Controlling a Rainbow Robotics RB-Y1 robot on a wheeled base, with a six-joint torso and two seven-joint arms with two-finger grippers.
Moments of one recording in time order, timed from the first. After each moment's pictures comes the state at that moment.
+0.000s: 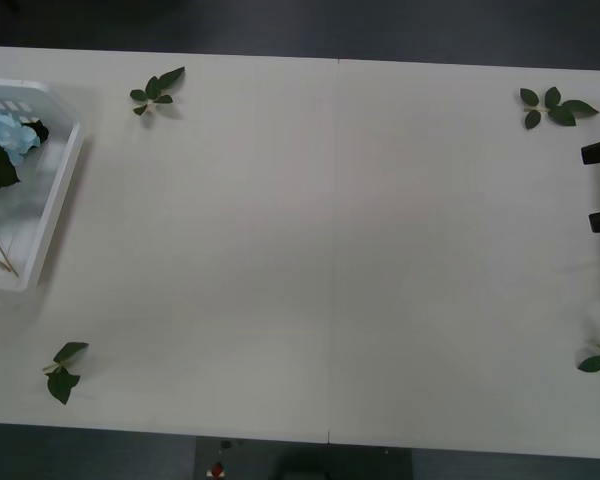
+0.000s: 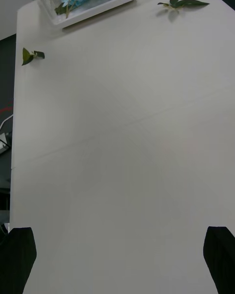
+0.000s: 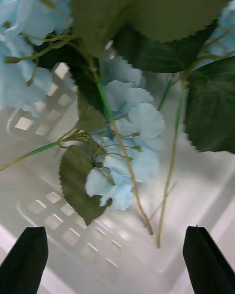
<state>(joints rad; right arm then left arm) -0.39 -0.86 -0.40 -1.50 -1.68 1.79 2.69 -0.09 0.94 0.28 -1.70 0.68 1.22 -1.04</state>
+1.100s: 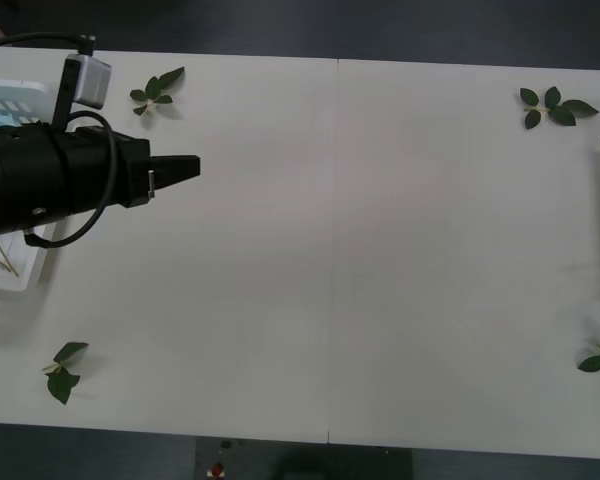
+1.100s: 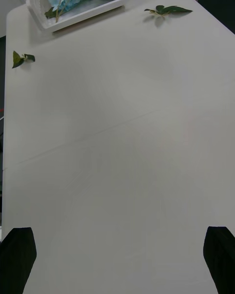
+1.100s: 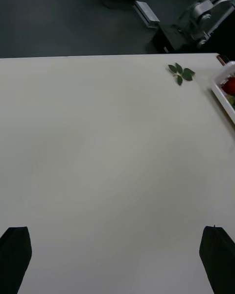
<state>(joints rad) -0.39 -0.86 -0.46 -1.50 -1.67 1.81 2.69 -0.25 1.01 -0.18 -2.11 1.29 0.72 -1.50</state>
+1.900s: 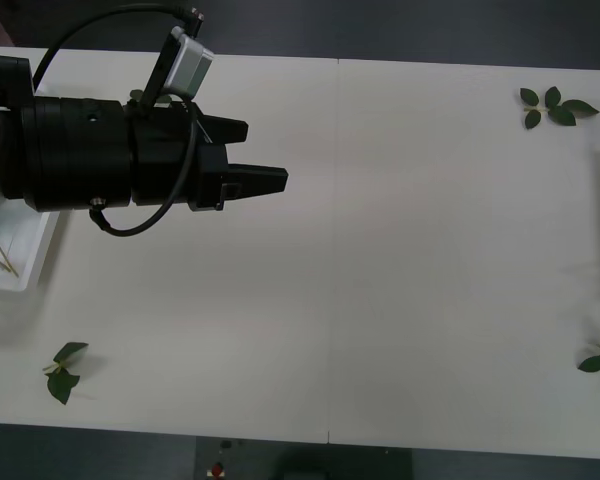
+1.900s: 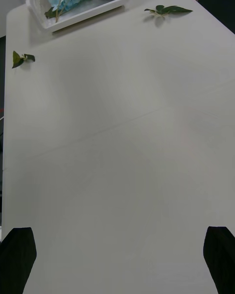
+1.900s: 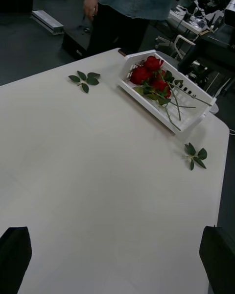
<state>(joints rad) -0.39 -0.86 -0.46 -1.50 -1.67 1.81 2.69 -0.49 0.98 -0.37 -2.09 1.59 0.73 -1.87</state>
